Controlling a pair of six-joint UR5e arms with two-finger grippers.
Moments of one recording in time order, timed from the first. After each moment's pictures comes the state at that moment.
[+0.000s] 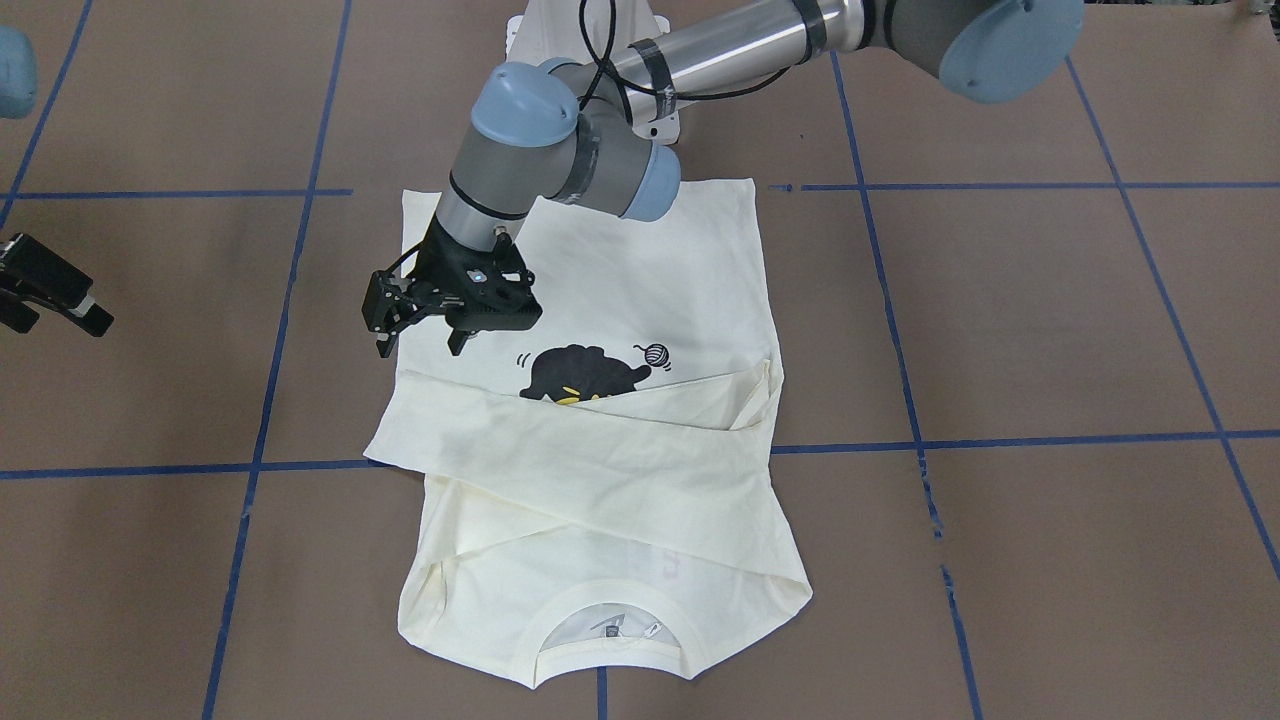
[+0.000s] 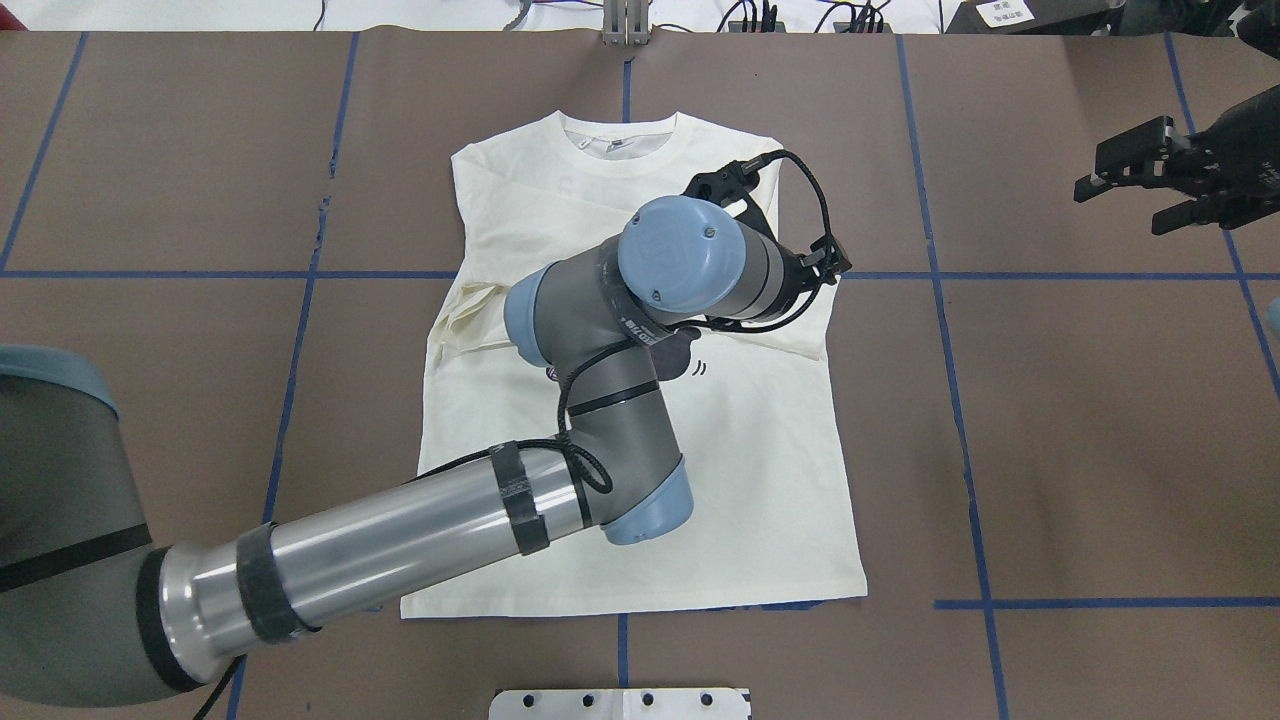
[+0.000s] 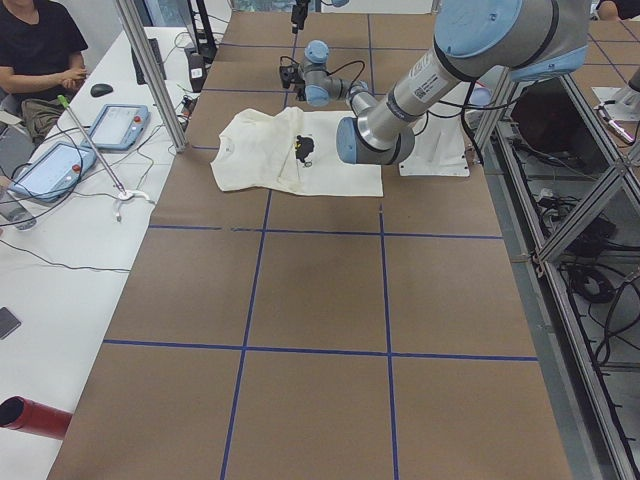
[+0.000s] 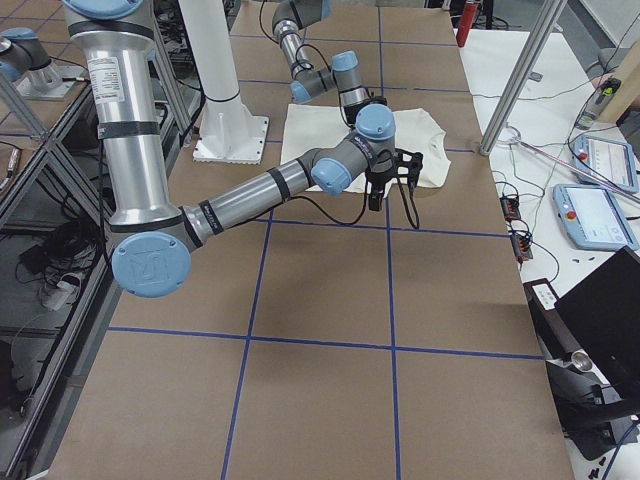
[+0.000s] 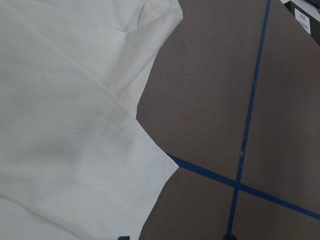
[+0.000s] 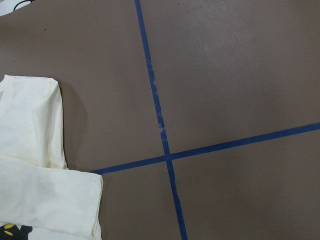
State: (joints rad) left arm -0.47 -2.61 -1.21 -2.21 -1.70 -1.70; right arm 1.18 -1.45 1.91 -1.28 2.35 1.04
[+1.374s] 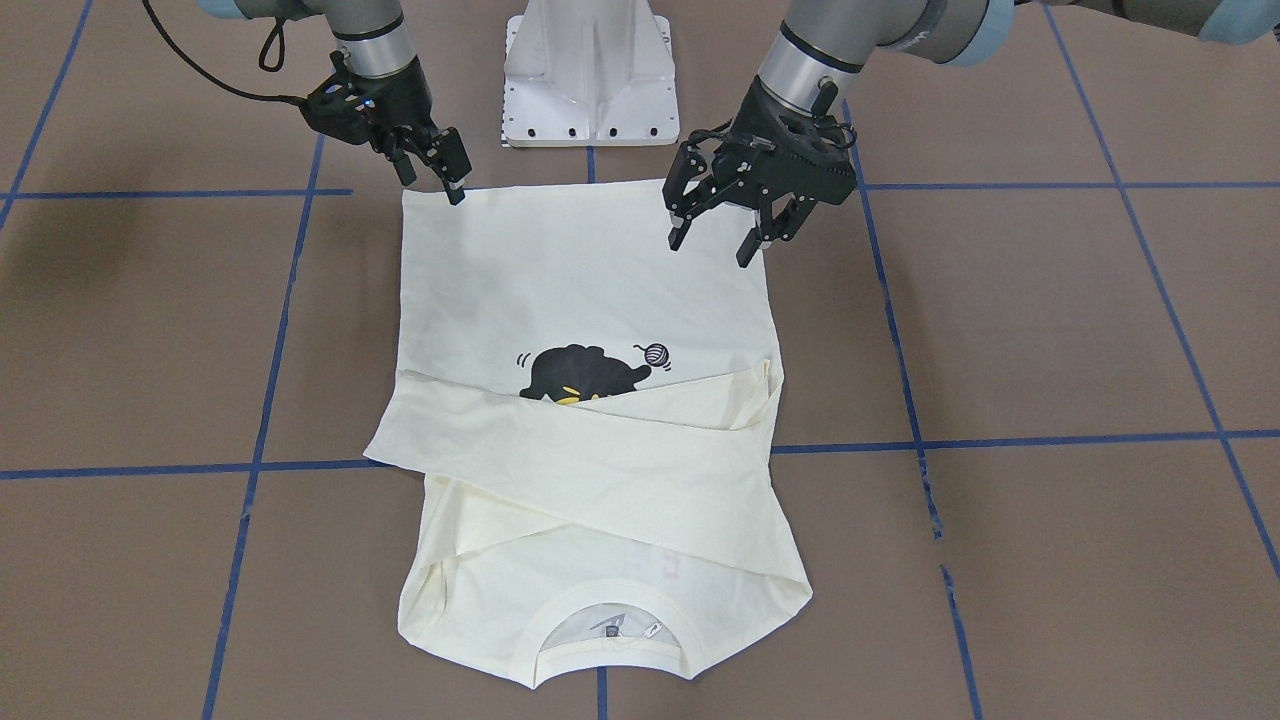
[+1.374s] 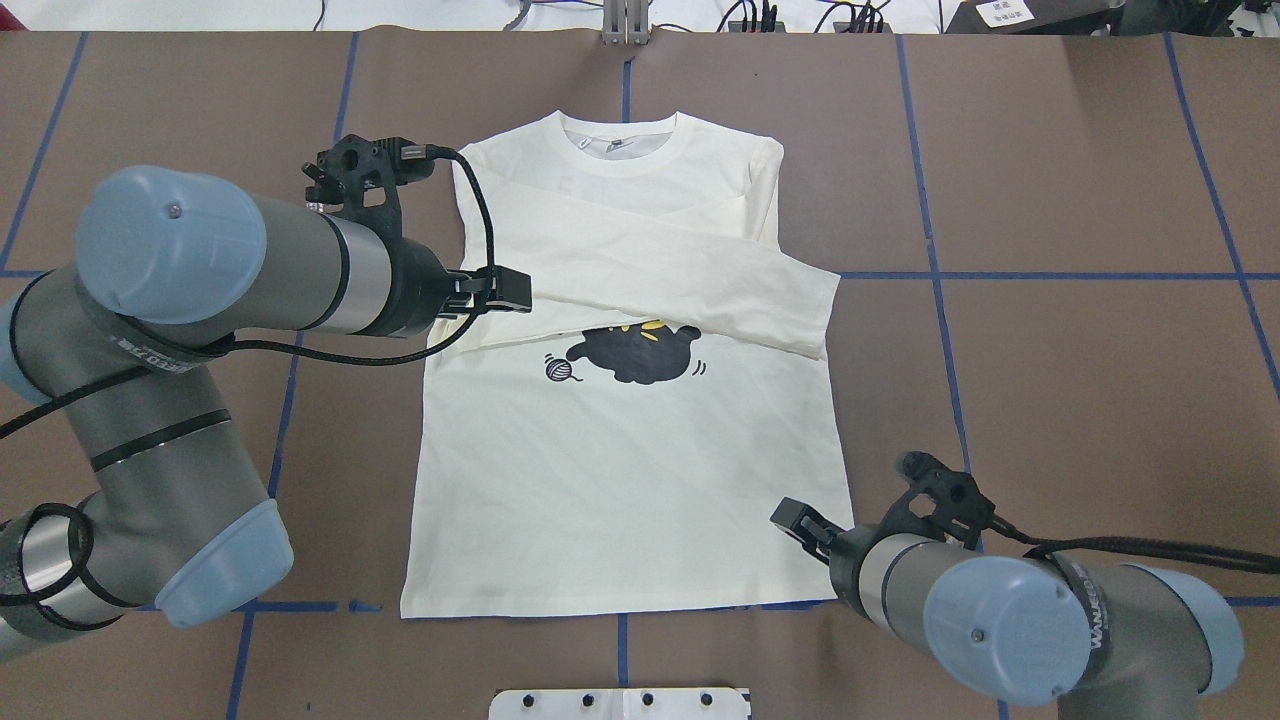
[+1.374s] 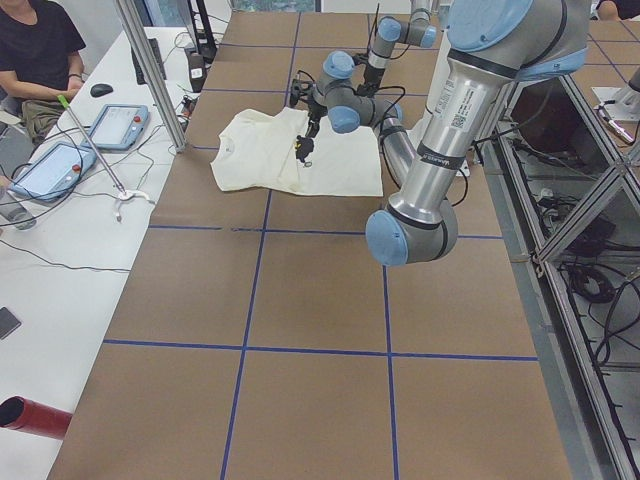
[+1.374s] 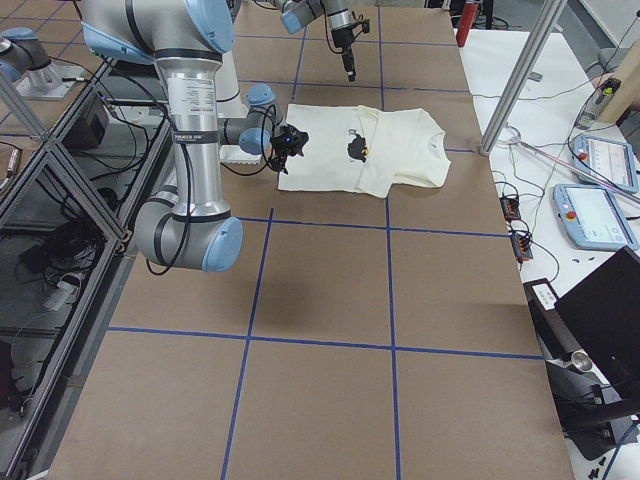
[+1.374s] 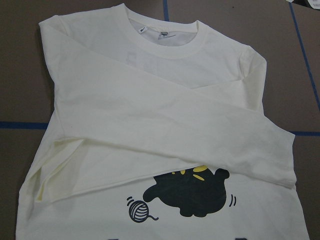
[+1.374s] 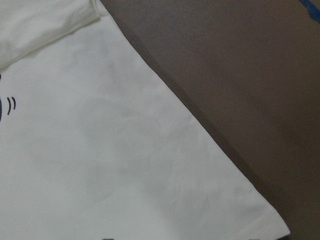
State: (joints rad) left arm -0.61 -2.04 -1.98 -1.86 -1.80 -1.26; right arm 0.13 -1.45 2.14 -1.37 1.41 2.12
